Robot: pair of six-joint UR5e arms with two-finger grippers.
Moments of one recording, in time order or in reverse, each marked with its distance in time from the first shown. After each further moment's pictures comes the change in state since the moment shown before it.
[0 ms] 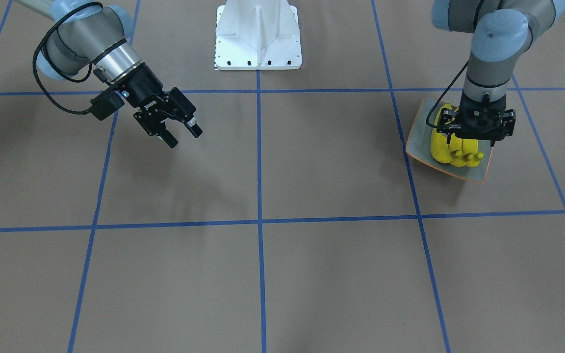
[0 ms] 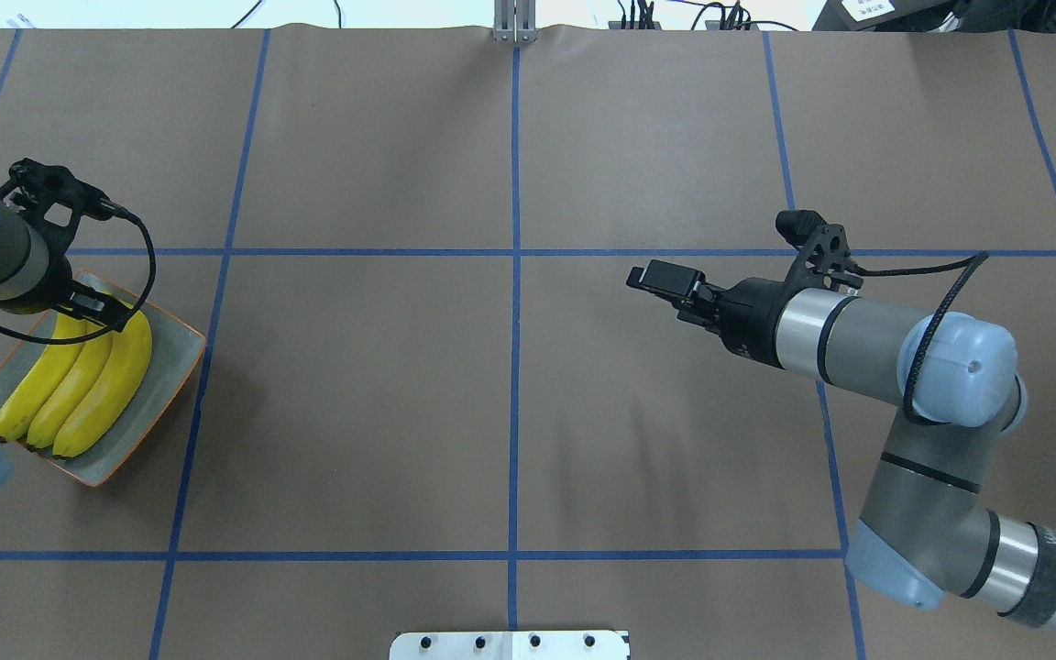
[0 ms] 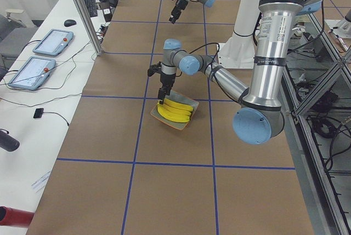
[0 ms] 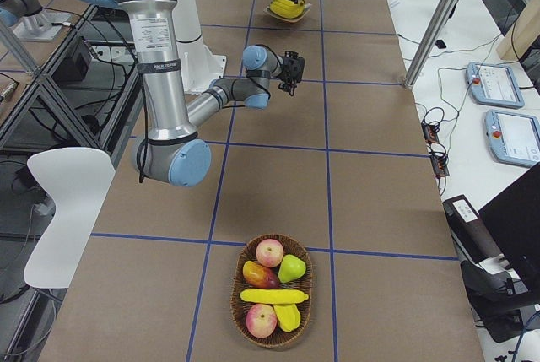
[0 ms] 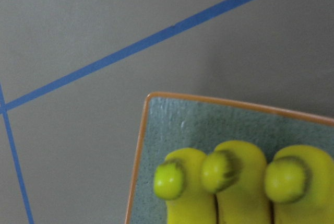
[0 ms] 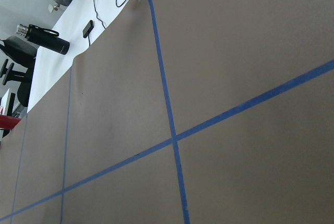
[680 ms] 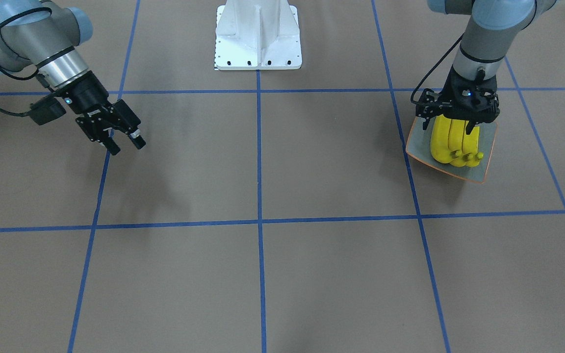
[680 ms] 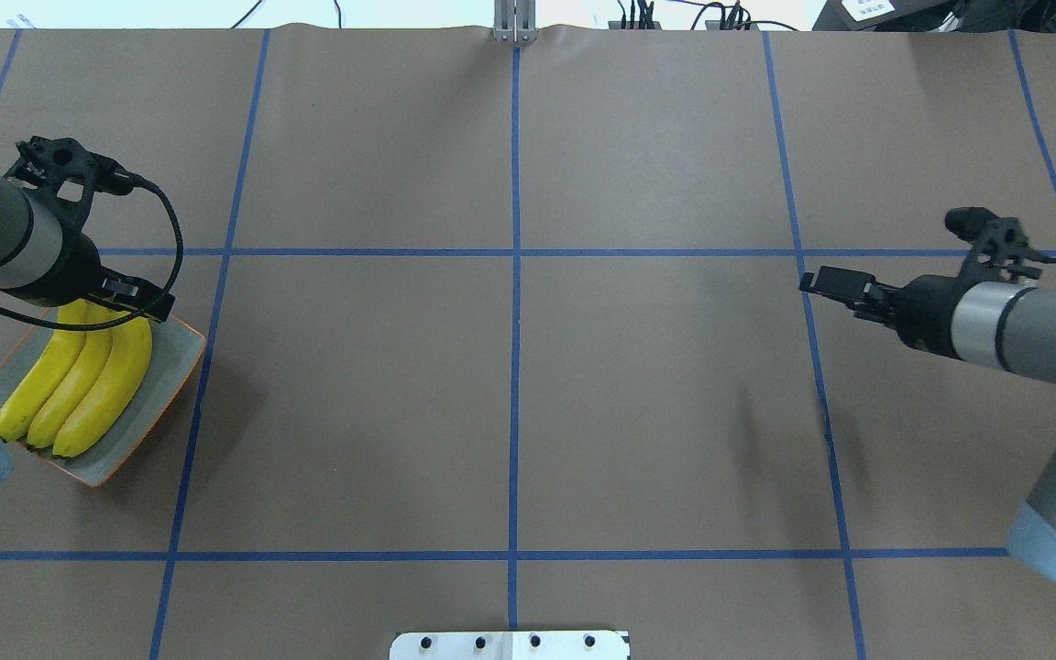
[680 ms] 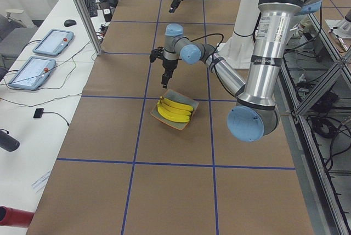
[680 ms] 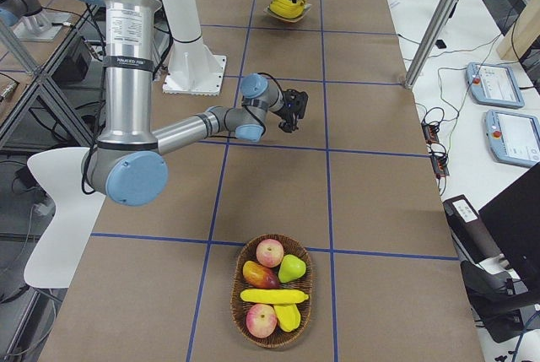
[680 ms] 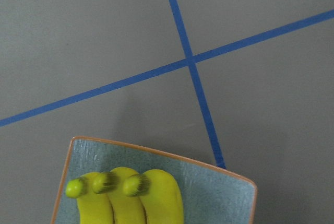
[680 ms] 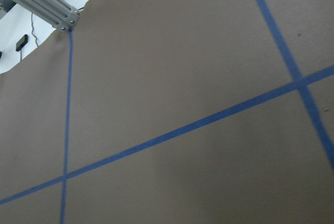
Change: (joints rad) left arm -0.002 -0.049 -0.050 -0.004 -0.117 -0.116; right arm 0.172 -0.284 0.020 -0.001 0.107 -0.181
